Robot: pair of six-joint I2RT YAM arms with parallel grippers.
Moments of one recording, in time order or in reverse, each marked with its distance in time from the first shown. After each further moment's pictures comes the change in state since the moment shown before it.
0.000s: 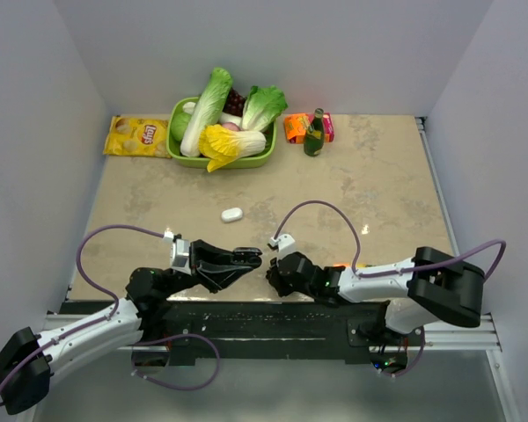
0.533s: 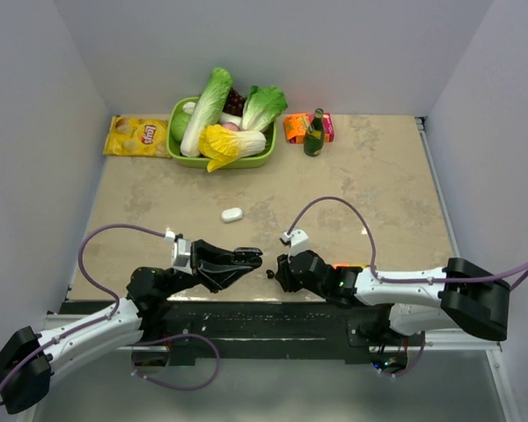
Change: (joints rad) left arm 0.000 0.009 0.000 -0.005 0.000 0.004; right arm -0.019 -0.181 -0.035 -0.115 0.069 0.007
